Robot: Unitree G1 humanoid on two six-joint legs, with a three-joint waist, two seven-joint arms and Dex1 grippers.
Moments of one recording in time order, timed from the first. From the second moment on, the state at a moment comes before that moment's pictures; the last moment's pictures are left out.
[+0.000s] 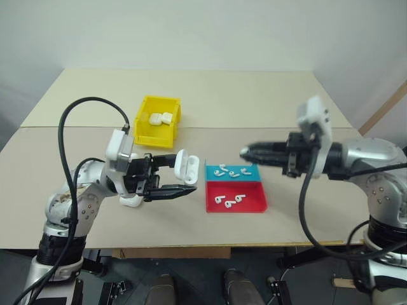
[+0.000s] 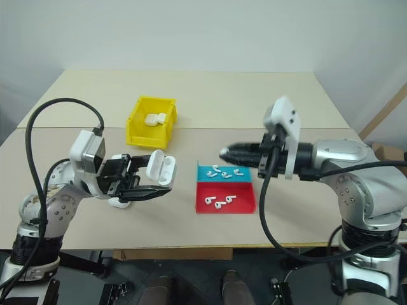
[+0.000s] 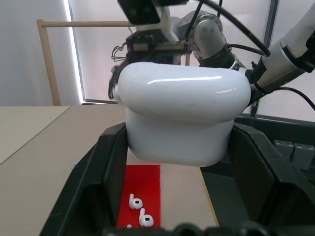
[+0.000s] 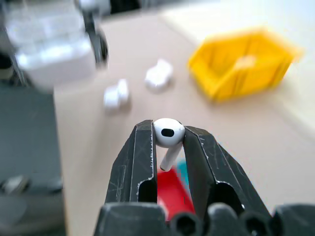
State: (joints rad) left arm -0.44 0.62 0.06 -0.24 -0.79 0.44 -1.27; right arm -0.68 -0.59 -0.25 -0.50 0.65 1.08 0.95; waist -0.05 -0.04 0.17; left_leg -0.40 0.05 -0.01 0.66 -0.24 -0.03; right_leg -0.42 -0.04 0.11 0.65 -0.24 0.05
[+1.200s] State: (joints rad) left arm -0.50 0.60 0.04 -0.22 -0.78 0.50 -1.27; right arm -0.69 -0.46 -0.01 -0.61 0.71 0.91 0.64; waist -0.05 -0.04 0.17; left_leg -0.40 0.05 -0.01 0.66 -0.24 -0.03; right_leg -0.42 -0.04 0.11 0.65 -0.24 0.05
